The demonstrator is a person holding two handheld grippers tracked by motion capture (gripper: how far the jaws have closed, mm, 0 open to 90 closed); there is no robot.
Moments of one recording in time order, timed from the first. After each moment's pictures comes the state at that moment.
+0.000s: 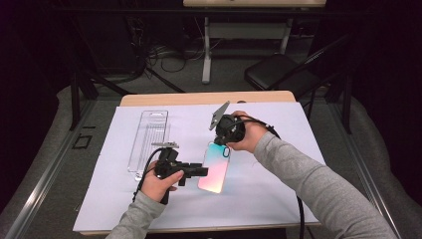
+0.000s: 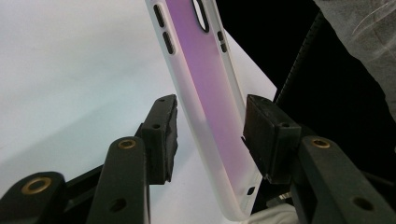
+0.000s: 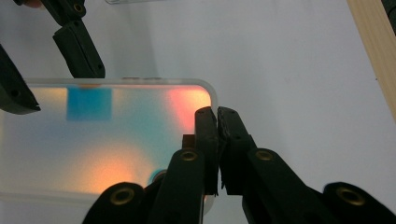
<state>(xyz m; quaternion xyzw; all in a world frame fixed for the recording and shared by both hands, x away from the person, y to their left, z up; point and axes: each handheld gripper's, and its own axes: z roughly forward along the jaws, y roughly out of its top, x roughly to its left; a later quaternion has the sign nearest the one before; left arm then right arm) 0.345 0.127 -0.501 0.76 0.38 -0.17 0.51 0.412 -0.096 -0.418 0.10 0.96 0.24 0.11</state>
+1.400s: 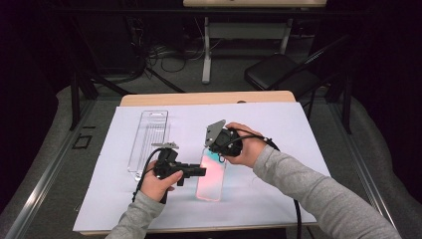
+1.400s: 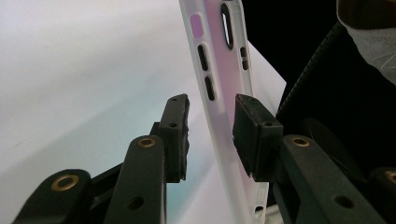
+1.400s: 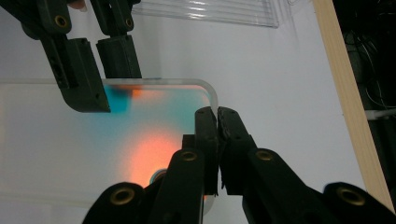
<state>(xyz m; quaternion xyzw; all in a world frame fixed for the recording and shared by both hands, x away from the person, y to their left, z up) 0.345 0.129 -0.502 0.77 0.37 -0.15 0.50 0.369 -0.084 -0.418 0.03 0.95 0.26 0.19</state>
